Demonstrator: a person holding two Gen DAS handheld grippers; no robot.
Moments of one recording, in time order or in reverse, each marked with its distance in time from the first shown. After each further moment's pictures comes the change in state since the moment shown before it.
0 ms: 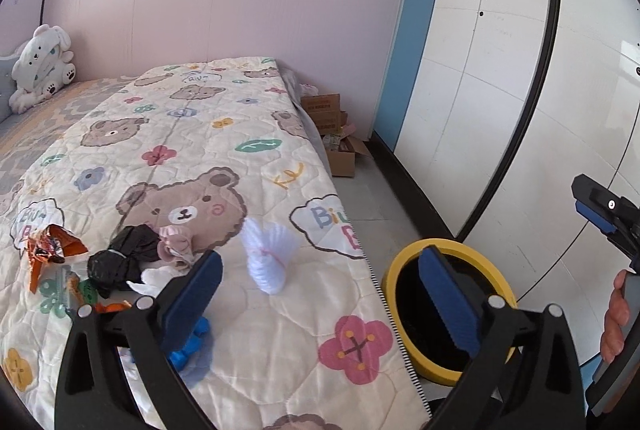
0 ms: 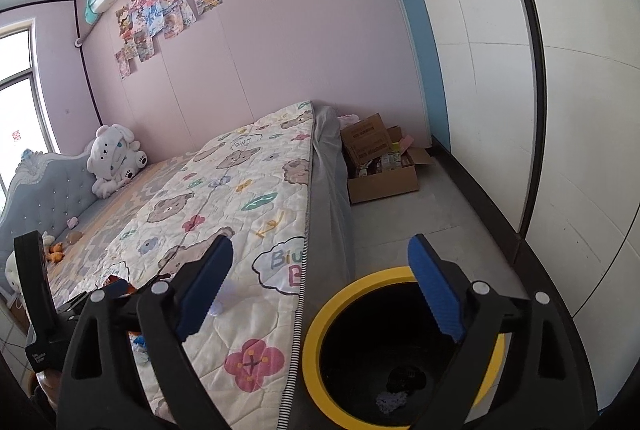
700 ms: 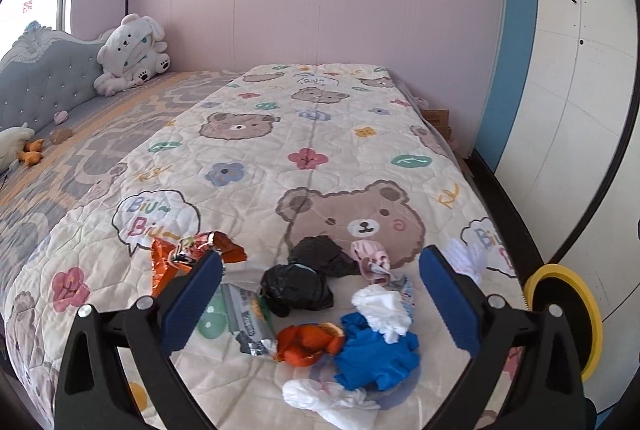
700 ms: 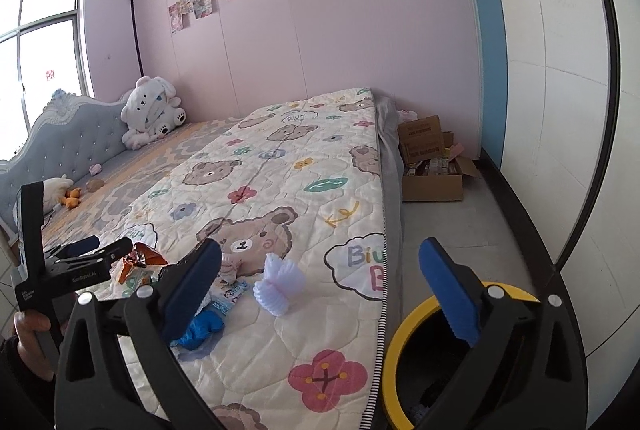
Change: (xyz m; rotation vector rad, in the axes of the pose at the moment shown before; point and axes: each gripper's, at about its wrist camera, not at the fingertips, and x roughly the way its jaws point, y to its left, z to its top) left arm -0.028 0.163 0.011 -0.108 -0.016 0.318; right arm 0.064 0.127 -0.012 -0.193 0.064 0.112
